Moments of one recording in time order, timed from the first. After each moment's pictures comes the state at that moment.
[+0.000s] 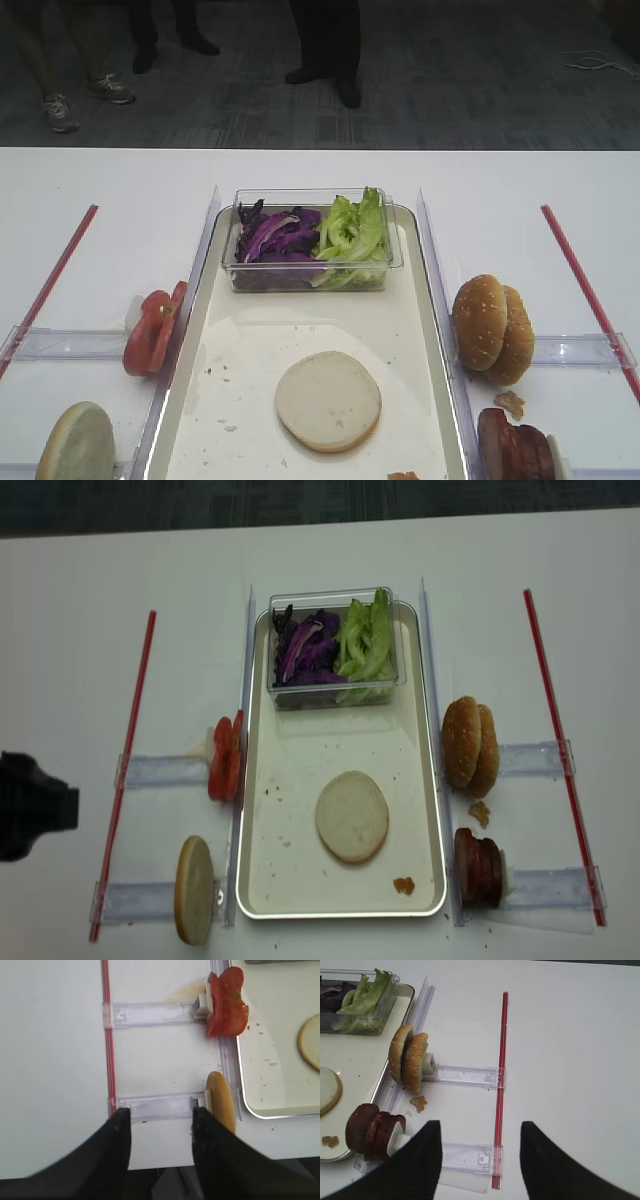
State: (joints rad) left arm -0.16 0.73 -0.87 0.04 1.25 -0.15; right arm 0.04 -0.02 -0.47 0.08 1.13 -0.05
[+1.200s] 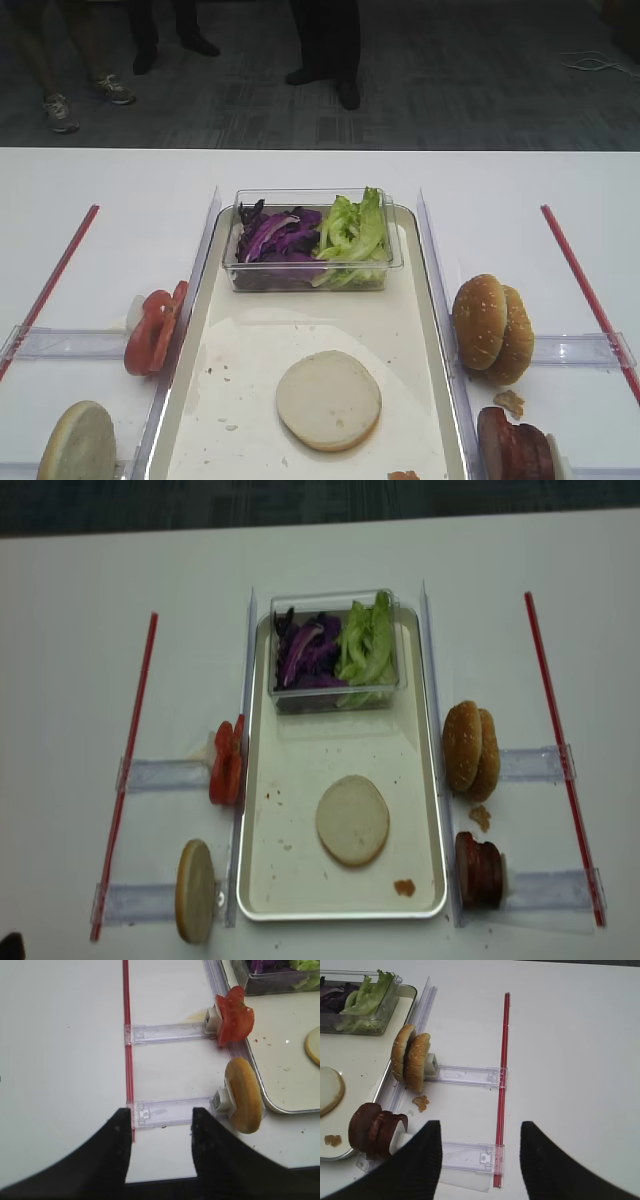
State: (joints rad) left arm -0.16 -0.01 -0.53 0.09 1.28 -0.12; right arm 0.04 -0.02 -0.47 0.08 1.13 -0.05
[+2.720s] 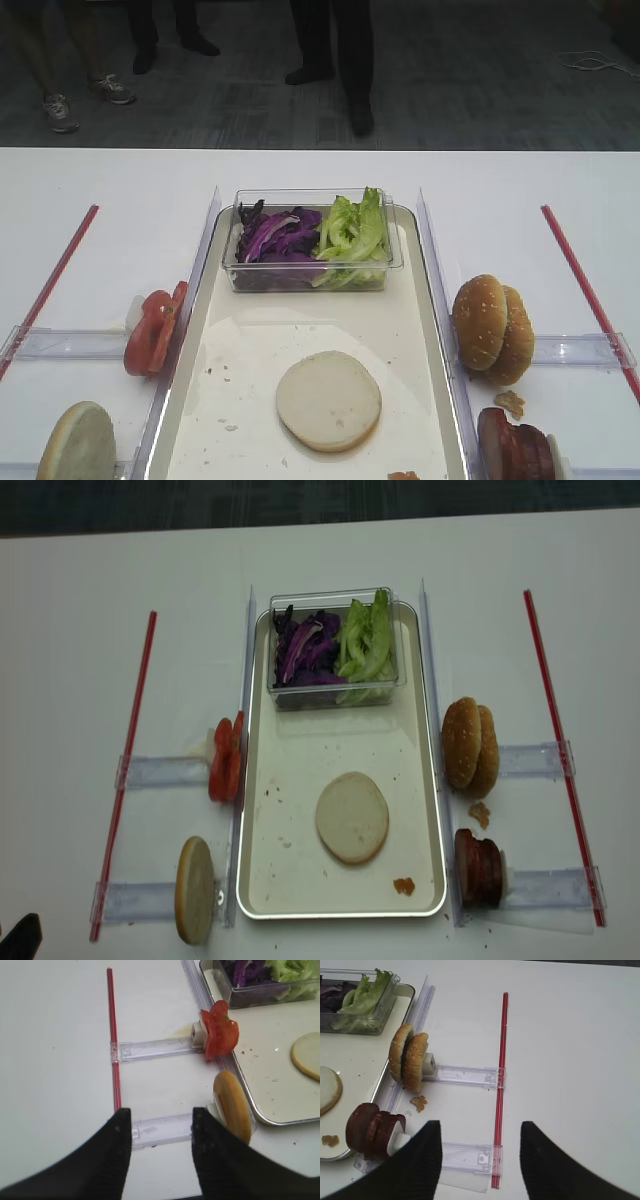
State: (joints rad) left arm -0.16 -0.02 -0.49 0.04 1.18 -0.08; right arm 0.04 -0.02 -0.47 0.07 1.13 -0.05
